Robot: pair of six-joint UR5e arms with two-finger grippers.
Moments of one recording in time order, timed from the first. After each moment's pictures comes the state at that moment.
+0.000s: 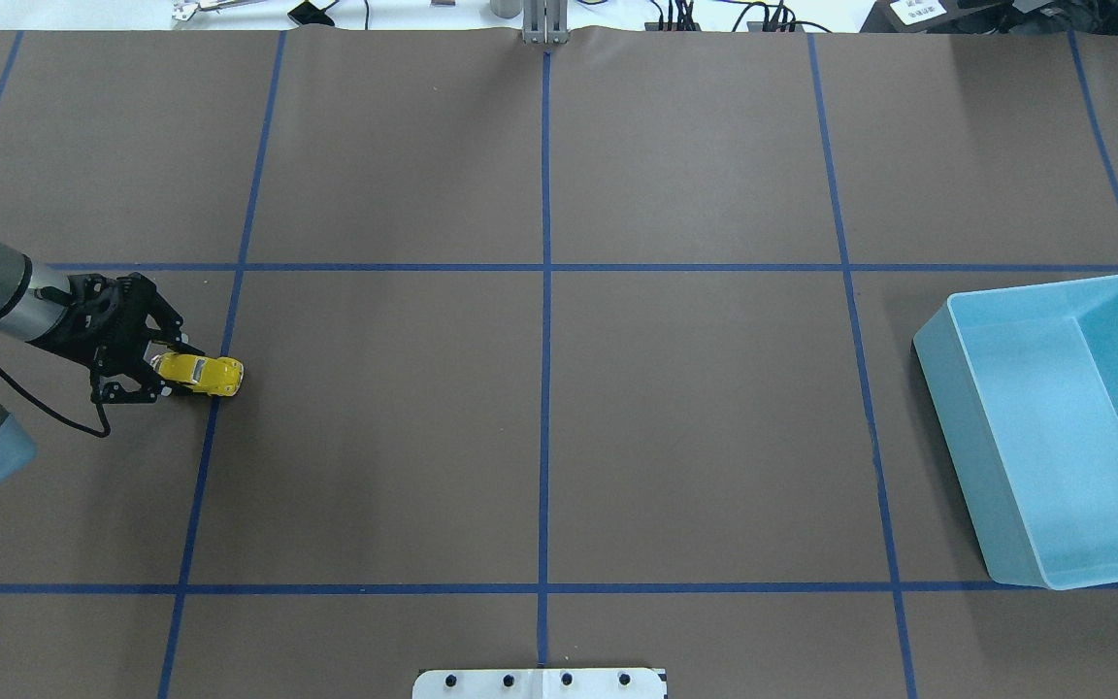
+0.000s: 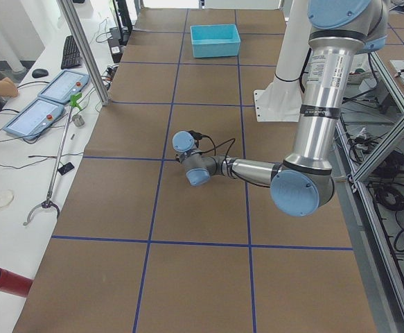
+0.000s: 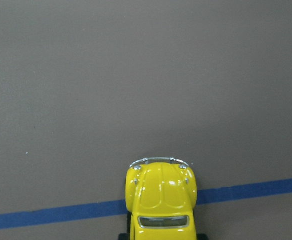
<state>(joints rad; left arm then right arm) -0.86 -1.72 -1.43 -2.51 -2.38 0.57 1.62 -1.66 1.58 -1.53 2.28 0.10</state>
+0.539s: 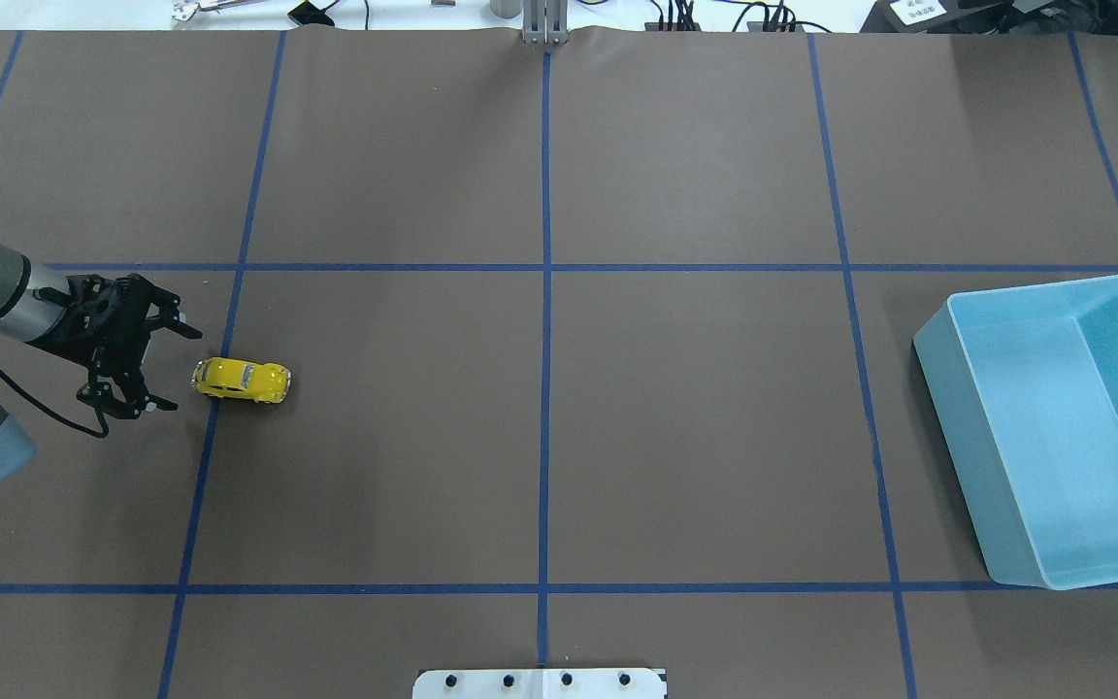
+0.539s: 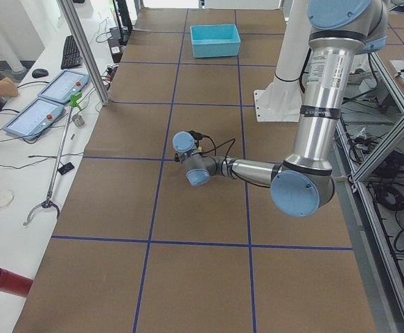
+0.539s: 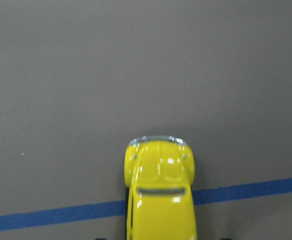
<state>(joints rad) -0.86 -1.72 -1.43 -2.52 -2.38 0.57 1.62 -1.66 1.58 -1.53 2.28 0.10</state>
